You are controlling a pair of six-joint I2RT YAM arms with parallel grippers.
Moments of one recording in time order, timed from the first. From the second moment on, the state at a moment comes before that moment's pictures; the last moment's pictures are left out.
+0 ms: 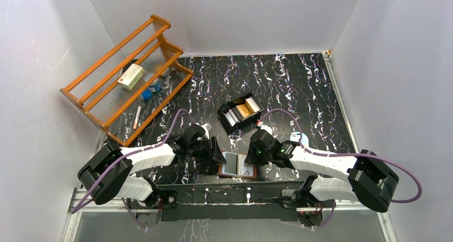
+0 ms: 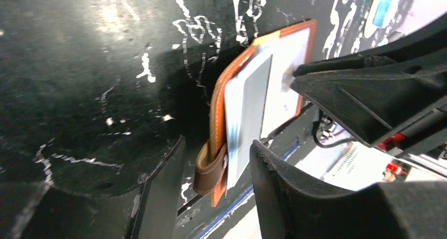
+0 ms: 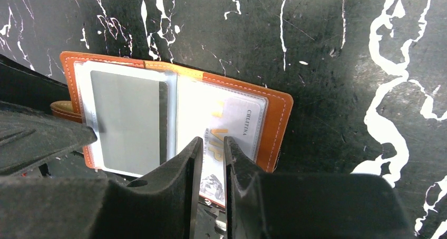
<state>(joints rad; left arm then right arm) -0.79 1.33 0.48 -0.03 0.33 -0.95 0.97 1.19 0.51 -0.28 0.07 0.95</state>
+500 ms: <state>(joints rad) -0.79 1.34 0.41 0.27 0.45 -1.03 0.97 1.18 0.49 -0.24 0.07 0.95</state>
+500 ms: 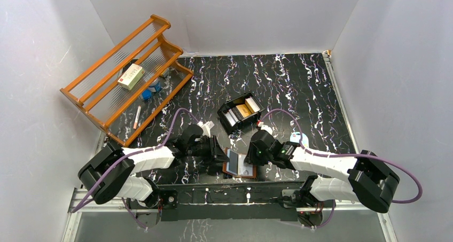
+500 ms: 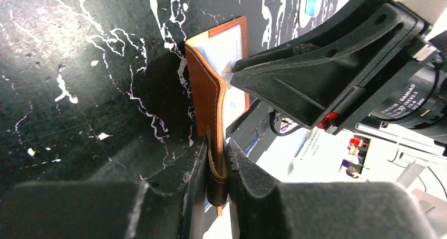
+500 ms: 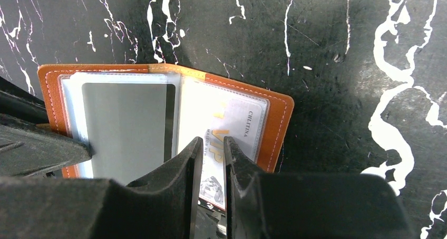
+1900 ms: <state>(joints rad) -0.79 1.40 0.37 0.47 0.52 -1.09 0.97 1.18 0.46 -0.18 0.06 0.96</state>
